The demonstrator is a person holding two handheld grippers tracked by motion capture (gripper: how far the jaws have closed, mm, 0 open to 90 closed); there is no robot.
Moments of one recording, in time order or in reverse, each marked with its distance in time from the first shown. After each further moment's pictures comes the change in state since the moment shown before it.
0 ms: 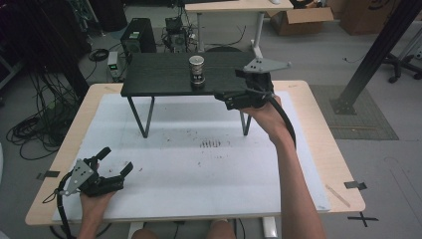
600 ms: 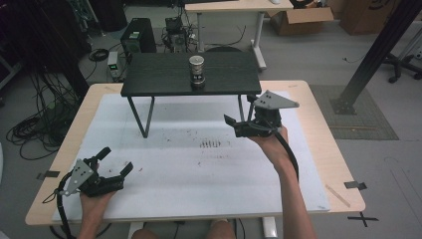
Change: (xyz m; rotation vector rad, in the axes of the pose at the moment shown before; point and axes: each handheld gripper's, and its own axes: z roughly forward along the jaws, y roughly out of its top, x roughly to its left) left arm 0.000 0.000 0.000 -0.001 0.000 0.002; right arm 0.014 -0.076 -0.023 -0.015 -0.097 0.011
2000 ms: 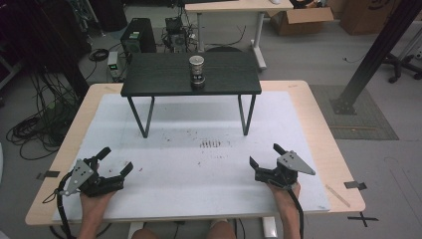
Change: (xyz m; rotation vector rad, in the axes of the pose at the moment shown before) left arm 0.000 0.000 0.000 0.001 0.001 0.001; right arm 0.014 -0.161 -0.056 -0.042 -0.258 0.123
